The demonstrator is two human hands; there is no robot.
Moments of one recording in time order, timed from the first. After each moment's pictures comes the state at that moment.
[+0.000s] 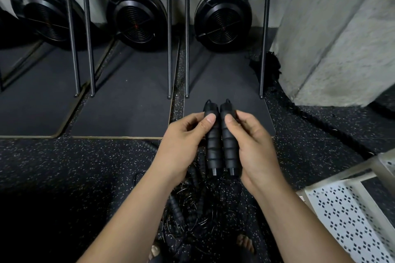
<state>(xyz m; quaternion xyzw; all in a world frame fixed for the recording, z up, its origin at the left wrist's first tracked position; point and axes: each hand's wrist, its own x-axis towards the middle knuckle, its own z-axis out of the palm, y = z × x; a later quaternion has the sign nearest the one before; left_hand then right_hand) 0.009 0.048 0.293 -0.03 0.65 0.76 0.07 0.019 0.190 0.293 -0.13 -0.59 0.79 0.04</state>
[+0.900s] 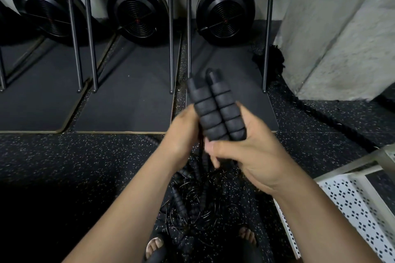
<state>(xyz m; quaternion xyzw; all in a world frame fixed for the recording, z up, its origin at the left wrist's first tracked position) 0.000 0.050 0.303 -0.07 0.68 0.72 0.09 0.039 0.200 0.325 0.10 -0.61 0.77 -0.15</state>
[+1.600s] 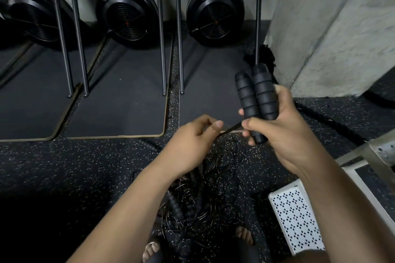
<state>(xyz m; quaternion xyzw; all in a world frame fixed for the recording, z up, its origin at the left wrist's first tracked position) 0.007 0.061 0.292 0.07 0.85 0.51 0.12 0.017 0.269 0.328 -0.07 -0.70 0.71 -0.03</state>
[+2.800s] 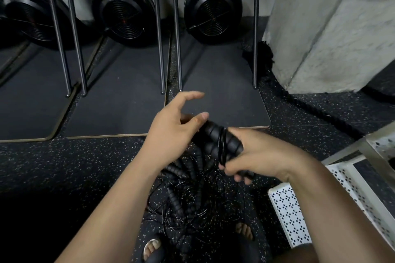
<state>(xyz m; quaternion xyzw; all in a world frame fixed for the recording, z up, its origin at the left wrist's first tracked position) 0.001 0.038 0.300 0.08 0.84 0.54 -0.01 0.030 0.253 0.323 0.02 -0.80 0.49 -0.34</state>
